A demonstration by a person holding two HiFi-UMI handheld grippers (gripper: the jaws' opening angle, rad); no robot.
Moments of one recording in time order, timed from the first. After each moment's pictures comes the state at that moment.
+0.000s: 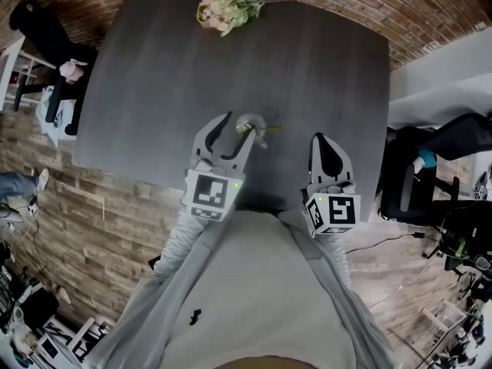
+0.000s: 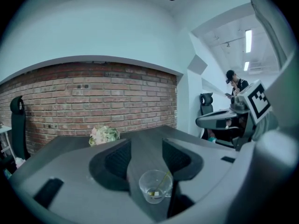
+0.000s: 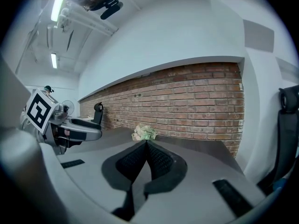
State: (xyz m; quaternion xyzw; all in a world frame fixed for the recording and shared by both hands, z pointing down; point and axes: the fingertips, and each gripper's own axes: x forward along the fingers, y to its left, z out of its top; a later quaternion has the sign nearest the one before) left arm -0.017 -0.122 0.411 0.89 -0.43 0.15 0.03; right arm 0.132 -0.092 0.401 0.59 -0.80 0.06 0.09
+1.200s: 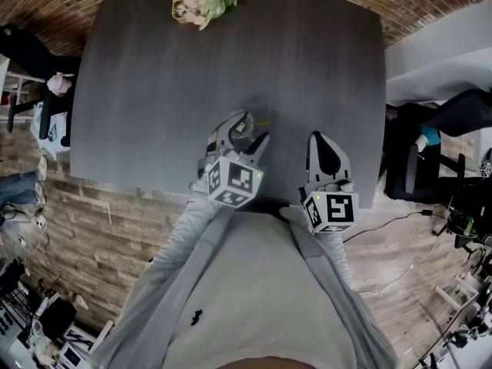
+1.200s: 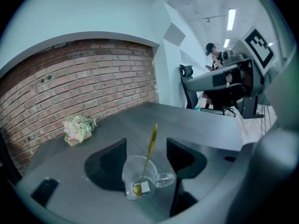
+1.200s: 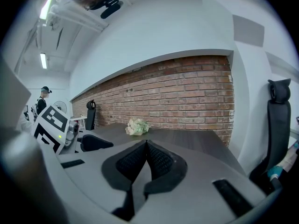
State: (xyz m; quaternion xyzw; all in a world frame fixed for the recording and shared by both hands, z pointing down) left arm 0.053 -0.114 0.513 0.90 -0.32 0.30 0.00; right arm 0.159 -0.080 0.430 0.62 -0.77 0.10 0.09
